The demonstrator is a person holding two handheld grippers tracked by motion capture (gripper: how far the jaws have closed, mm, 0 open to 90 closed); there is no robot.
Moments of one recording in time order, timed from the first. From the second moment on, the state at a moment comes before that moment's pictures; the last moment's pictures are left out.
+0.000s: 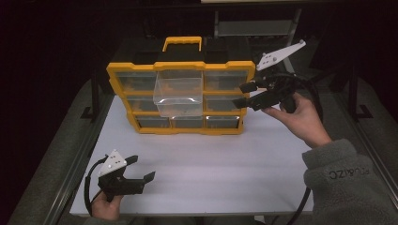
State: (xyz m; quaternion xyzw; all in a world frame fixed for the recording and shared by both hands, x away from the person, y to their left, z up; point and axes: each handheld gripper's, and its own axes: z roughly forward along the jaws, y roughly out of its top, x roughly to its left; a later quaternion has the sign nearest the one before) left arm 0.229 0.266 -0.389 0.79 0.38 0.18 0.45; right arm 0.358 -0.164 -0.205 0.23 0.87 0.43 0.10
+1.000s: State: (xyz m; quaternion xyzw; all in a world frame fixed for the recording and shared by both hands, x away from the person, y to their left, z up) left arm 0.229 0.265 -0.389 0.79 0.37 0.18 0.45; right arm 0.332 -0.207 -0.330 0.31 0.85 0.42 0.10
